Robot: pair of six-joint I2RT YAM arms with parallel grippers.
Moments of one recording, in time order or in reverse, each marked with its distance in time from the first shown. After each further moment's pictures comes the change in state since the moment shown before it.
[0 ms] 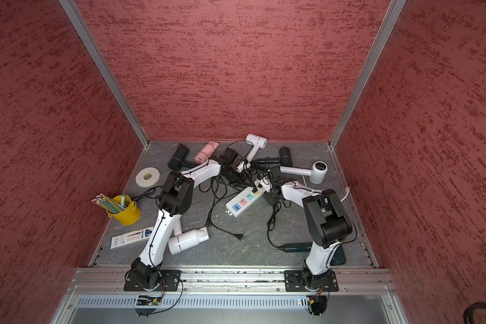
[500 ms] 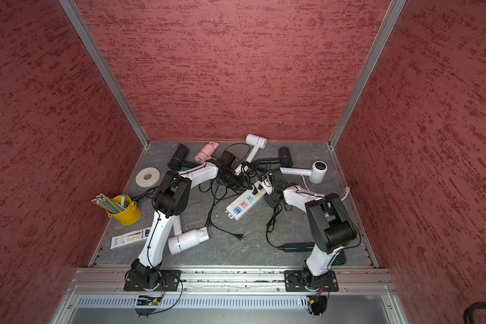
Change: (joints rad) left arm 0.013 -0.106 -0.211 0.104 0.038 -0.089; right arm 0.006 -0.077 -0.106 0.076 0.013 0.037
